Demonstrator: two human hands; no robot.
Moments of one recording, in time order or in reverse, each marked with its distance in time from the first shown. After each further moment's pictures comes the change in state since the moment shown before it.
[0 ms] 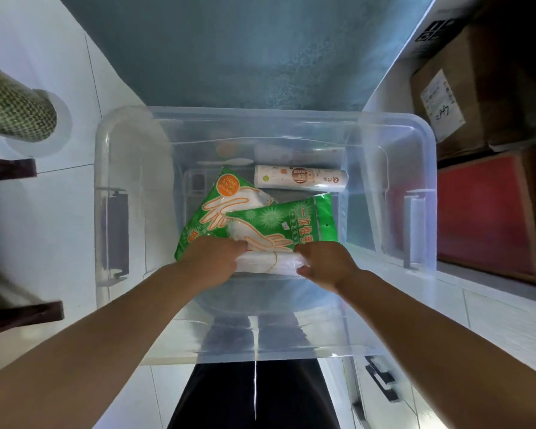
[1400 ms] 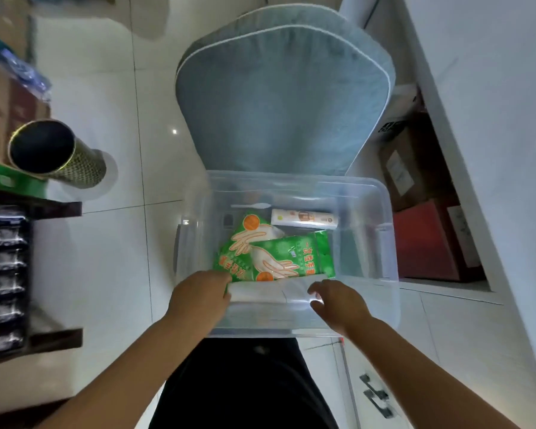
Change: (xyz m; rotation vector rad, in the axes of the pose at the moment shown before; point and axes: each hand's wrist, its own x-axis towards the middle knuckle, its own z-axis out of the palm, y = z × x) left_hand -0.178 0.026 -0.093 -0.259 0.217 -0.306; right_hand -0.126 -0.090 -0.071 0.130 0.099 0.210
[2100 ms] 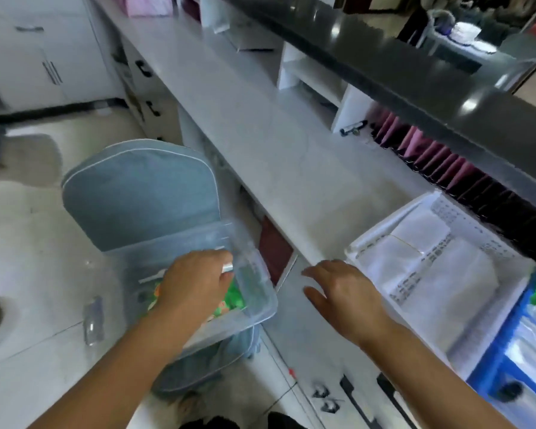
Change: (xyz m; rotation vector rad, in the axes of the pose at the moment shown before) left_hand -0.147 0.225 -0.070 0.132 0.465 0.524; right_hand -0.316 0.048 -0.106 -0.144 0.795 0.078
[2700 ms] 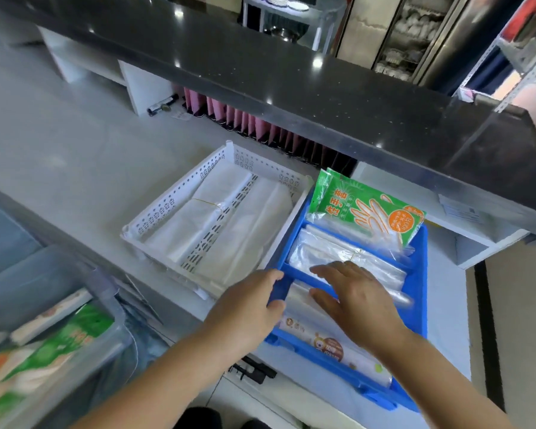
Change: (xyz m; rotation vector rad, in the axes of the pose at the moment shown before) left_hand -0.074 0.361 0.115 -0.432 -0.506 0.441; right_hand -0.277 0.213 -0.057 0.025 0.117 0.490
